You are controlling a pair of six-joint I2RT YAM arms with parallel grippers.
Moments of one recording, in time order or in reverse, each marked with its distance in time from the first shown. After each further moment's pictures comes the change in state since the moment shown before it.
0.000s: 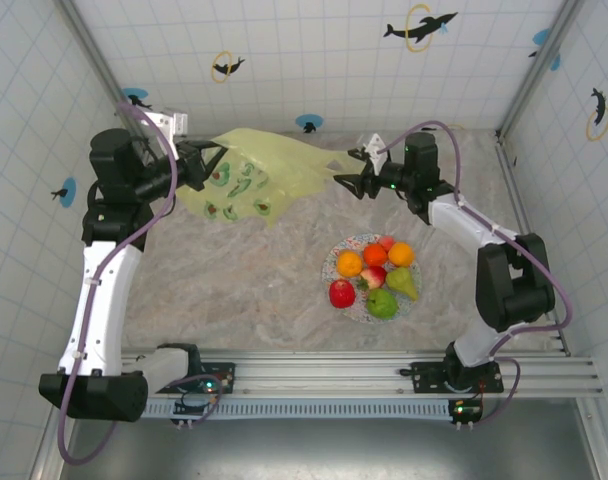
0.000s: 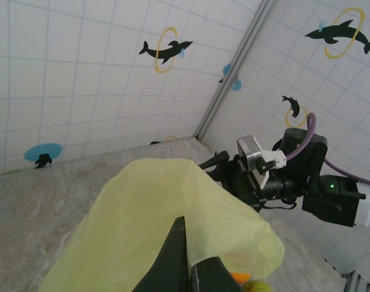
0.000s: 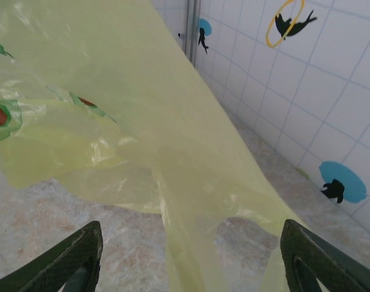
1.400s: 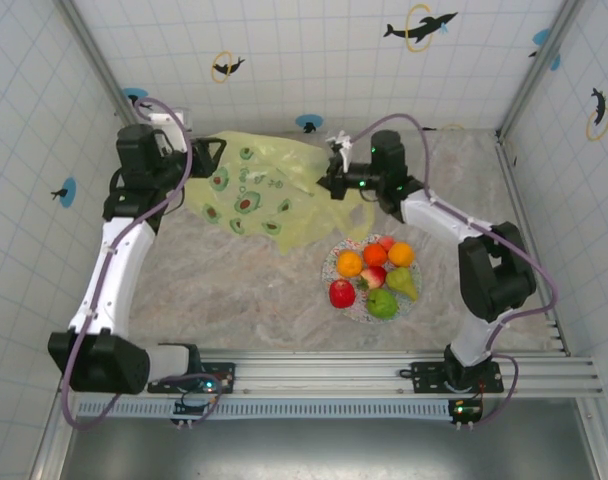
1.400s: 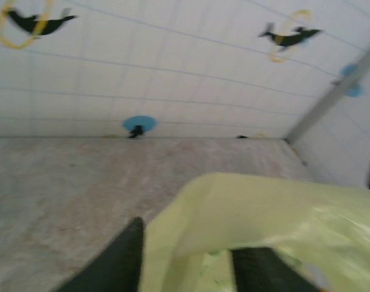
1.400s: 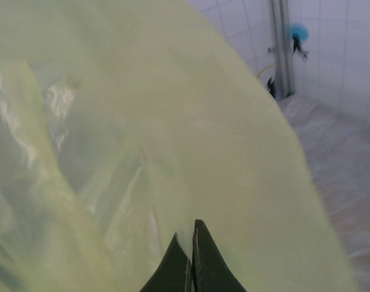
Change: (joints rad) left arm -0.001 0.168 -0.051 0.066 -0.381 -0.018; right arm 0.191 0.109 0.073 0.137 -0.100 0.551
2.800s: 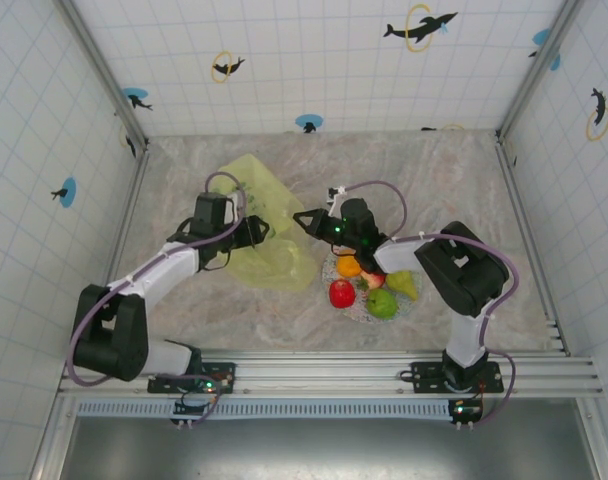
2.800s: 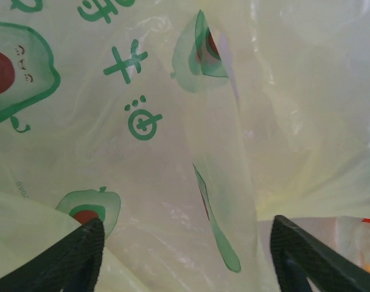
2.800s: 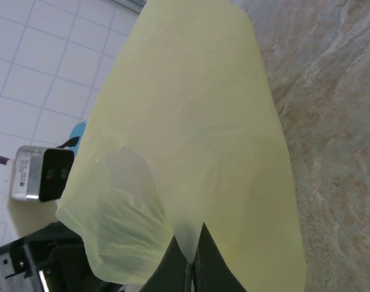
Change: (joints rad) left arm -0.224 0.082 -0.541 0.163 -0.113 -0.191; right arm 0.199 0.111 -0.358 0.423 0.528 0.819
